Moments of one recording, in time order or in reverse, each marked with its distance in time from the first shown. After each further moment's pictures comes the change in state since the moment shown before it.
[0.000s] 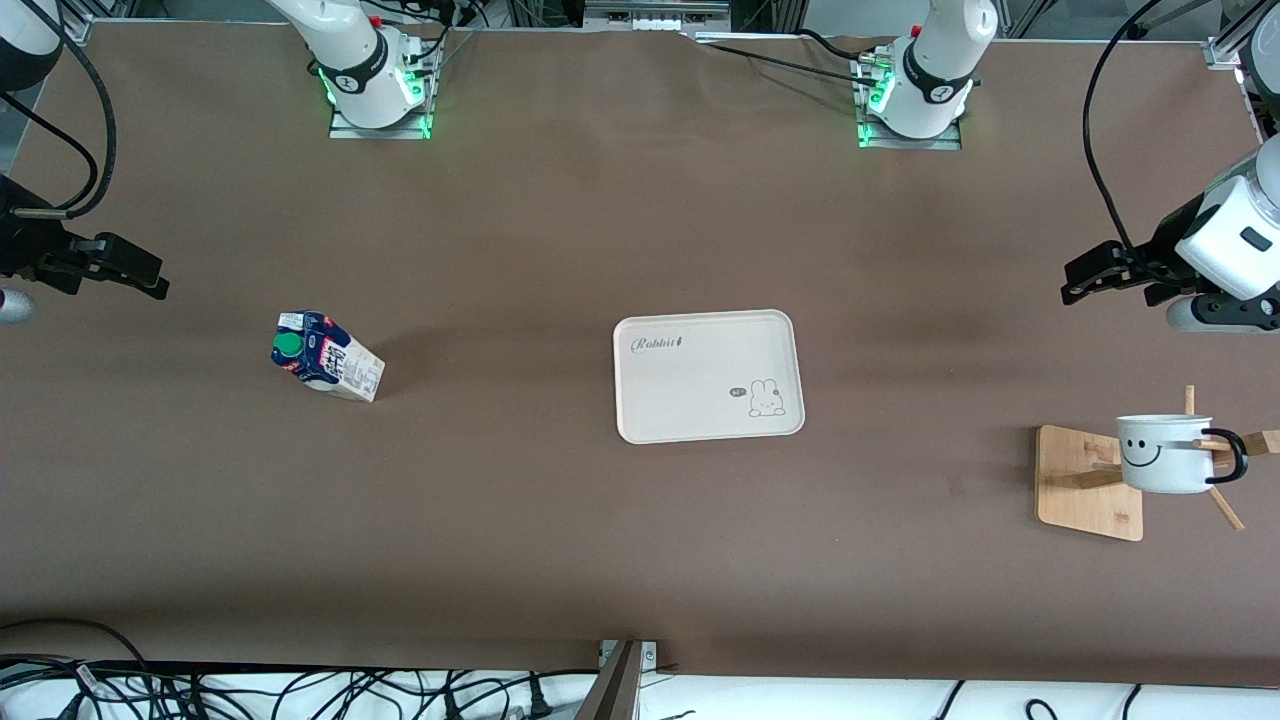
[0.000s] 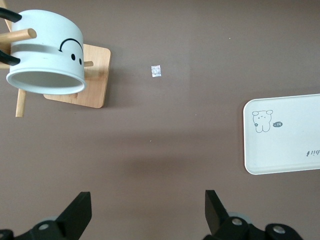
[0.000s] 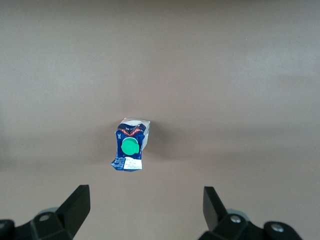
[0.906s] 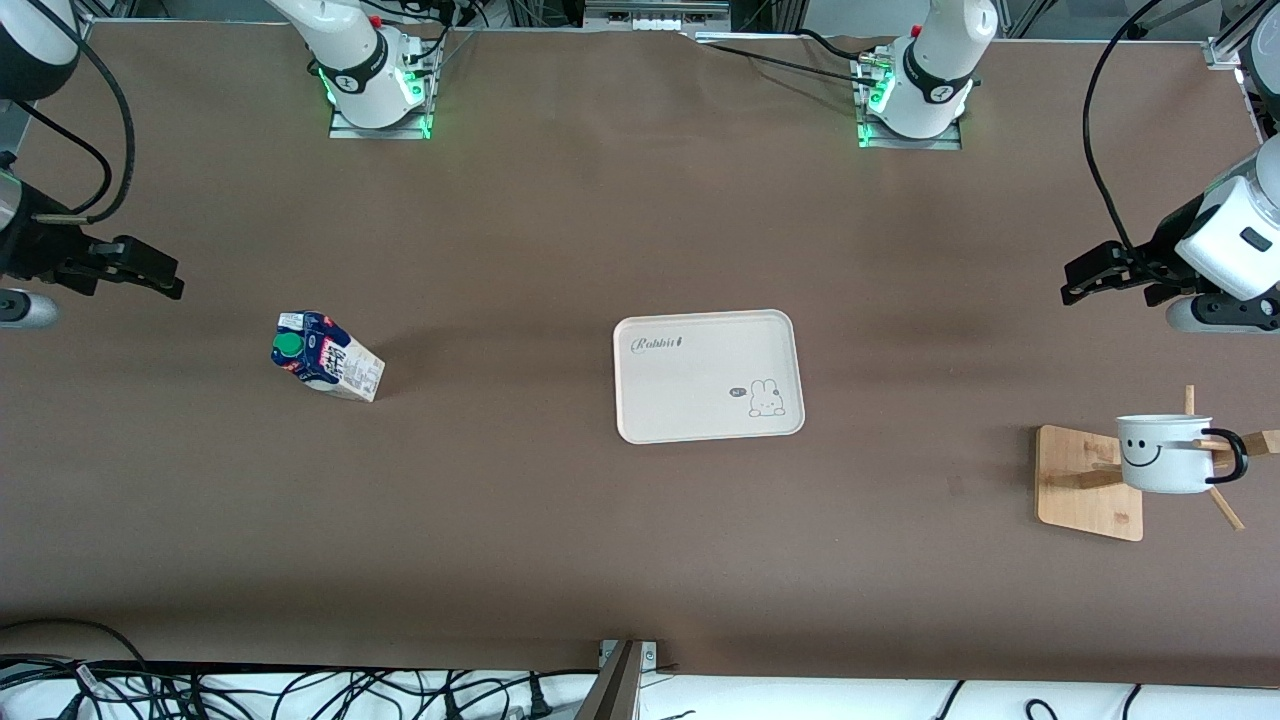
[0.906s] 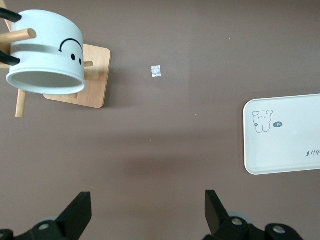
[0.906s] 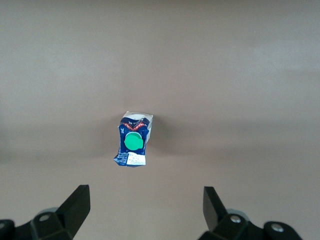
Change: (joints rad) left arm 0.000 0.000 0.000 0.000 0.000 0.000 0.000; right arm 0.006 0.017 0.009 -0.011 0.001 -0.014 0.000
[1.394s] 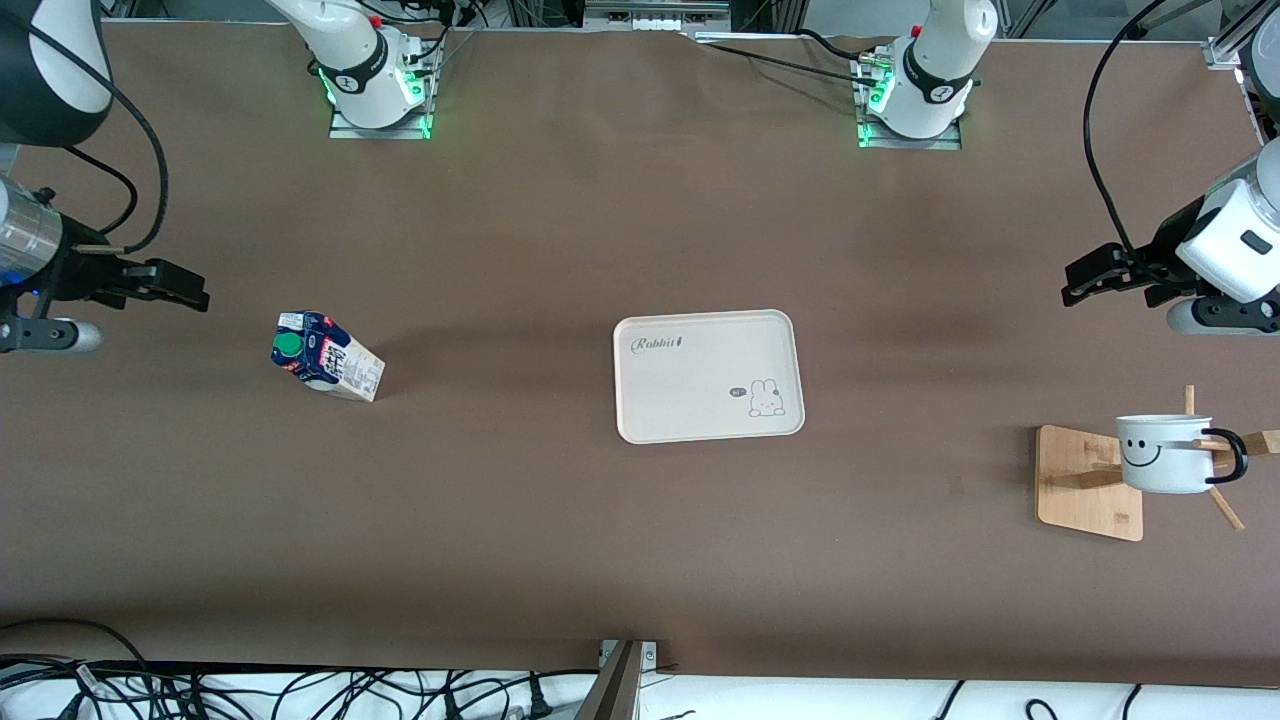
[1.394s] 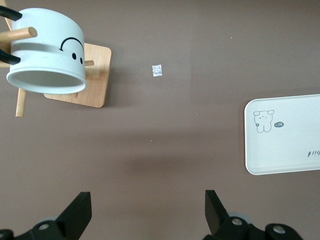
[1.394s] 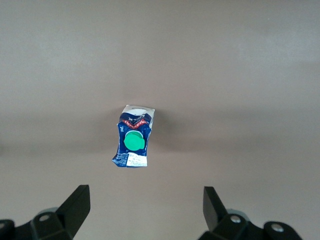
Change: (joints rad) left arm 0.001 0.005 0.003 0.000 0.000 0.000 0.000; right arm 0.010 0.058 0.003 -0.003 0.005 0.000 -0.003
